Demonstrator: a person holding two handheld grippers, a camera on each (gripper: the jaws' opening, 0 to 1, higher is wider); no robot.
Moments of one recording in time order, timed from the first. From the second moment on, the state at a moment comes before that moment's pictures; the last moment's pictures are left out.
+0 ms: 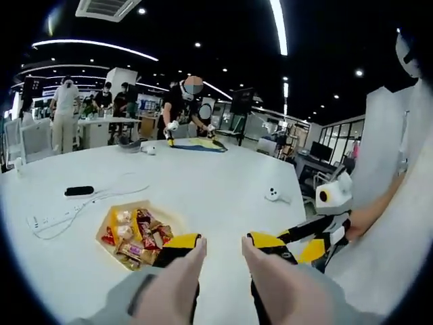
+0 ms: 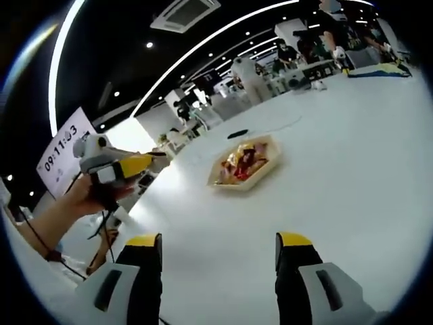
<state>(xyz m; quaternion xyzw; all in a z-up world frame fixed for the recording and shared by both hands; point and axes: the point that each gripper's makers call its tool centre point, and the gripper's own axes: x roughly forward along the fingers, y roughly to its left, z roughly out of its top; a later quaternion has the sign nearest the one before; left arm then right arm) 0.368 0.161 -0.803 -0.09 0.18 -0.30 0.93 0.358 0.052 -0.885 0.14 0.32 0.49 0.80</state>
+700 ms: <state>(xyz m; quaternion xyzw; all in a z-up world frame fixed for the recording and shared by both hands) 0.339 0.128 -0.791 -0.12 0.13 -0.39 0.90 0.336 0.069 -0.860 0.14 0.31 0.55 0.76</state>
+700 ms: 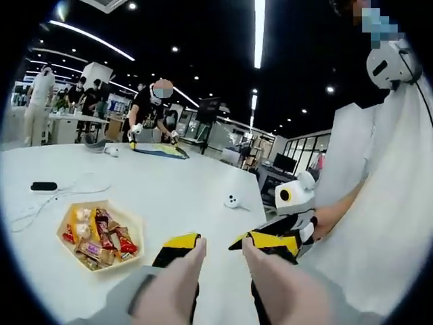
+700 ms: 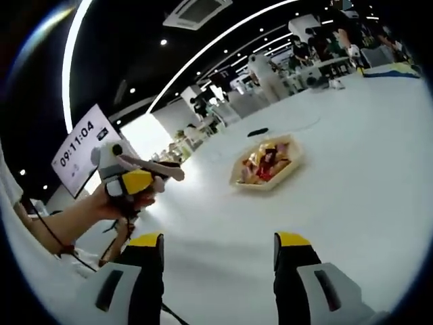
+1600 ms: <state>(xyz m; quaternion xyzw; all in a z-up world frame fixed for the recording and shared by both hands) 0.304 0.099 -0.797 -0.12 0.15 -0.47 0.86 0.308 0.099 -0.819 0.06 0.25 0.68 0.69</state>
